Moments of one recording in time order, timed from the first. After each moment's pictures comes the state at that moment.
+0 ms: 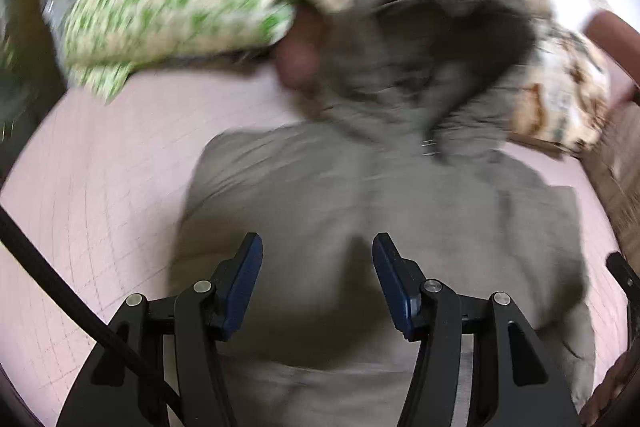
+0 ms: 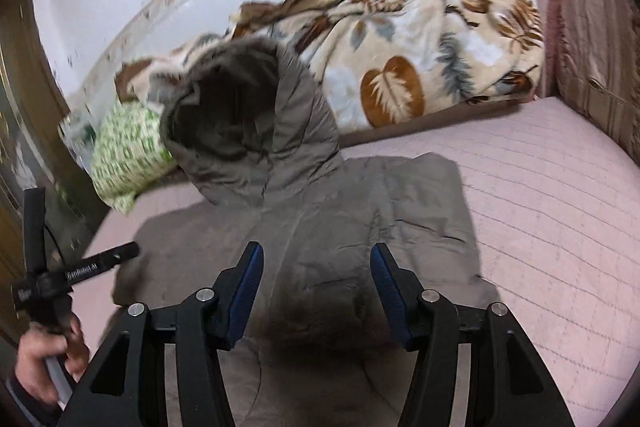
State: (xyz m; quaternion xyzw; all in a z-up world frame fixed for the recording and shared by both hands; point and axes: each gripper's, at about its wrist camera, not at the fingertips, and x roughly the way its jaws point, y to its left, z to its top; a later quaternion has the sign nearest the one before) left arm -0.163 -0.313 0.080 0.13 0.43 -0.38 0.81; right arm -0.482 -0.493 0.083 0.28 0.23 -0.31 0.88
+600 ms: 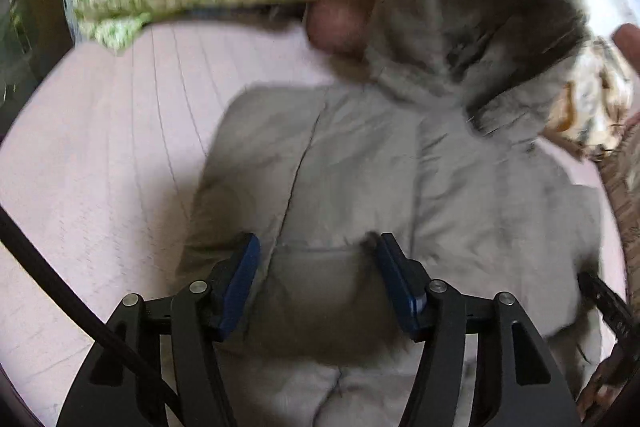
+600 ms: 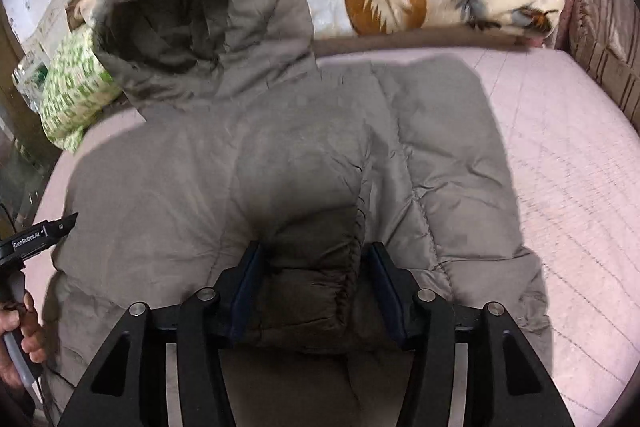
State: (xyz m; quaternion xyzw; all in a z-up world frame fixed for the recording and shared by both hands) left arm -0.157 -0.307 0.068 0.13 0.45 -0.37 0.80; right arm -0.442 -0.519 0.020 0.29 0.35 -0.33 0.83
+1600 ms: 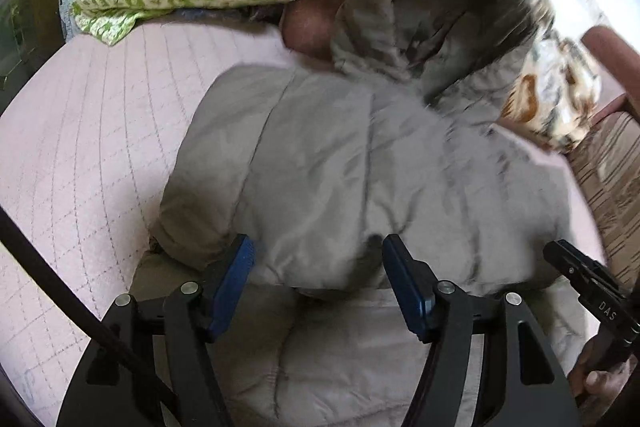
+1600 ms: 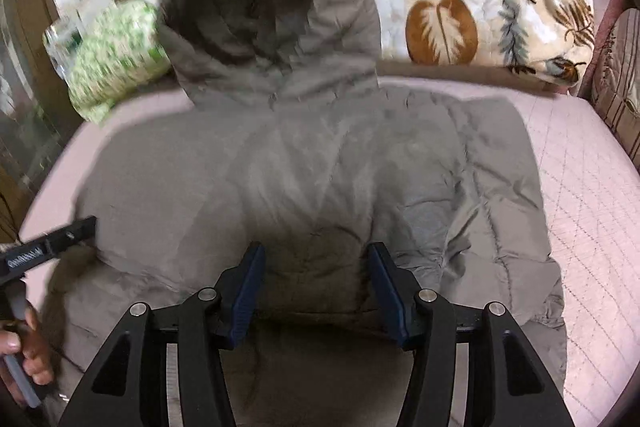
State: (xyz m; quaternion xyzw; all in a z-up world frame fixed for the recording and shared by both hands) left arm -0.191 -0.283 0.064 0.09 0.45 -0.41 0.79; right arm -0.415 -0.475 0.034 0.23 0.35 -0.29 0.86
